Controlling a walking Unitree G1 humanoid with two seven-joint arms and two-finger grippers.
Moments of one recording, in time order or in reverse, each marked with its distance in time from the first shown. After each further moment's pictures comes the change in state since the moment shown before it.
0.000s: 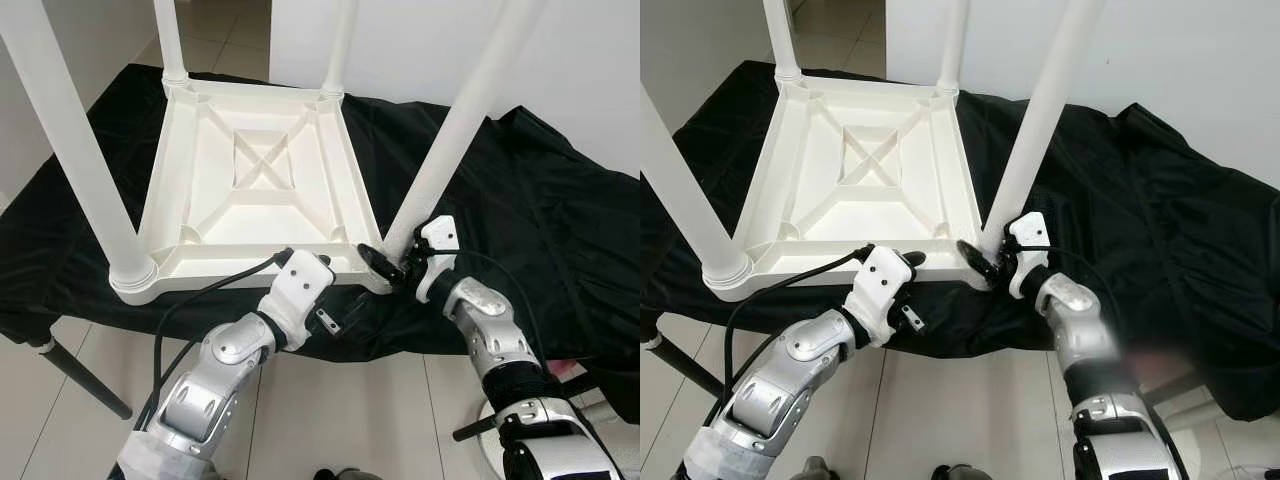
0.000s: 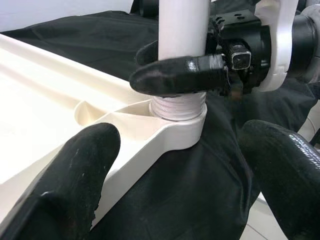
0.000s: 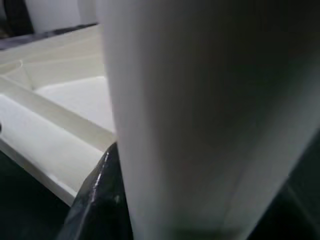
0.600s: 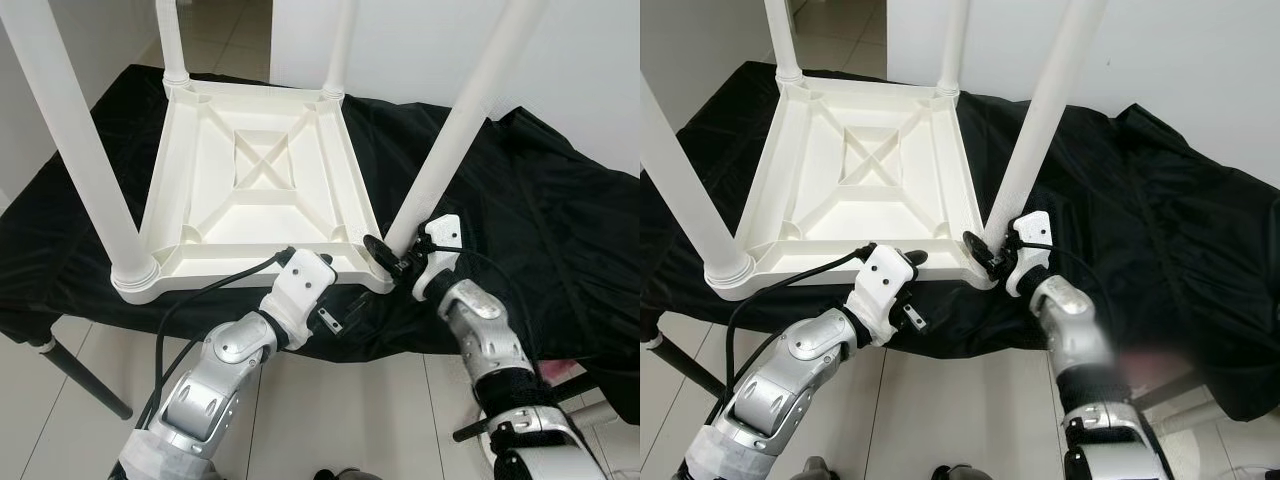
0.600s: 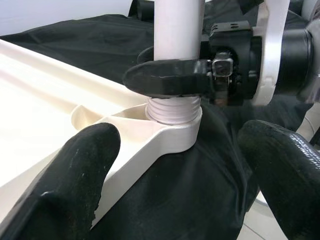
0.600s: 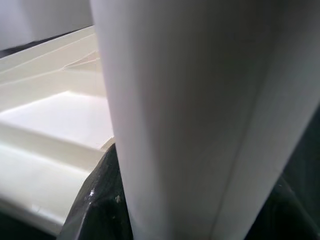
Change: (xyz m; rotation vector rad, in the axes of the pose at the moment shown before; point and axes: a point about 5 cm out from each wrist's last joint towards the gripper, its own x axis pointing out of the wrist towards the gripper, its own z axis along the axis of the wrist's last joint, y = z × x) left arm 0.001 0.000 0.001 0.000 -0.005 -0.003; right arm 0.004 0.016 0.000 0.095 -0.022 -0.217
